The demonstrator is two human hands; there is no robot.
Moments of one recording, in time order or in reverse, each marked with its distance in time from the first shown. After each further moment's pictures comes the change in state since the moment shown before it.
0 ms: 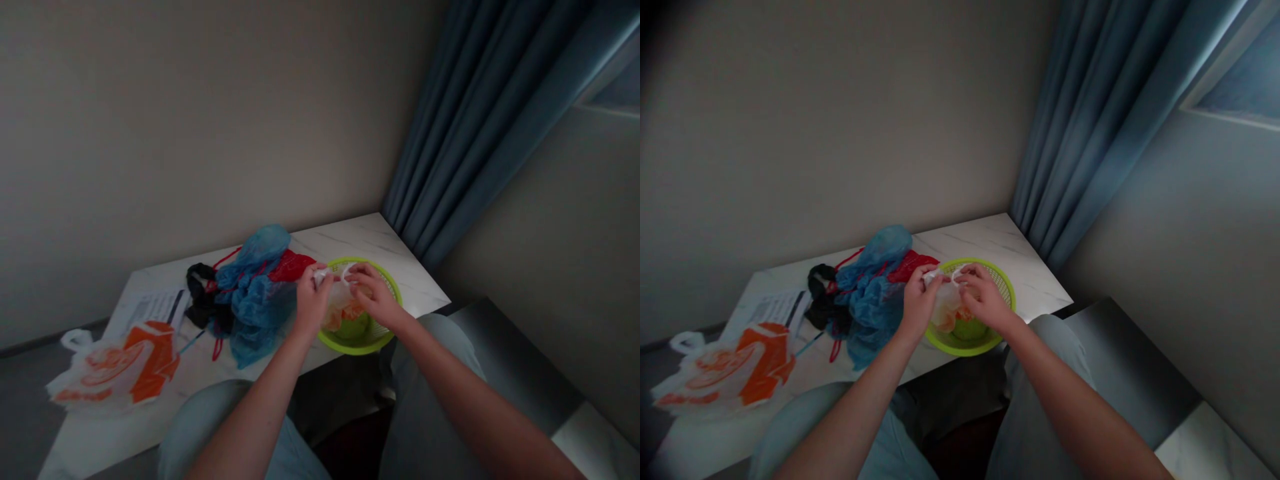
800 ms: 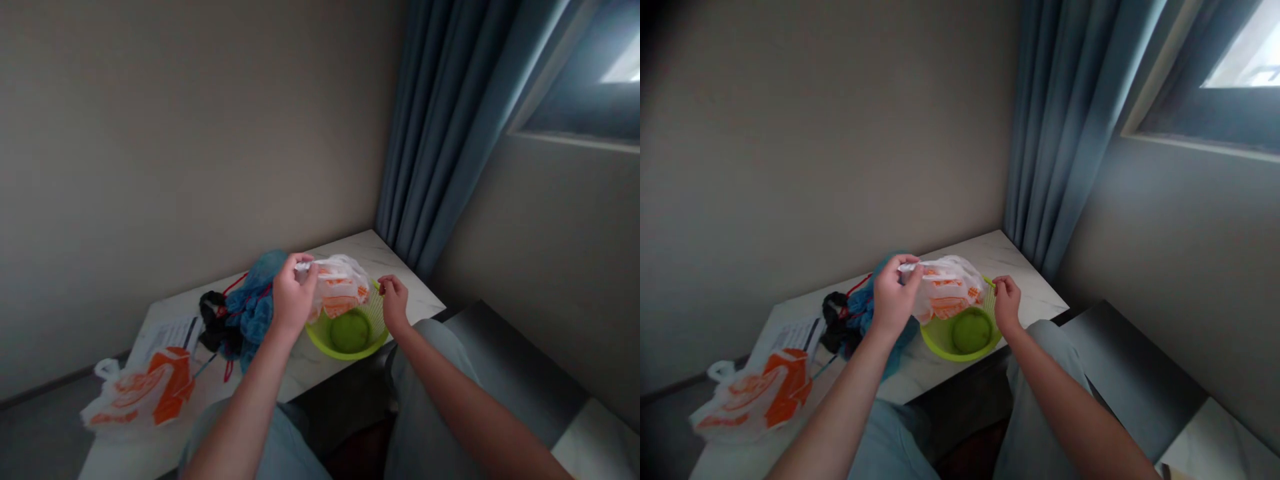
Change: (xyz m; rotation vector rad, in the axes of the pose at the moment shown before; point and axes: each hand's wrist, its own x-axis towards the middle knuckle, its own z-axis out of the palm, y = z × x) left_hand 0.014 0.116 -0.014 0.340 0.040 0.313; right_hand -0.012 0.027 -0.015 0.350 0.810 0.434
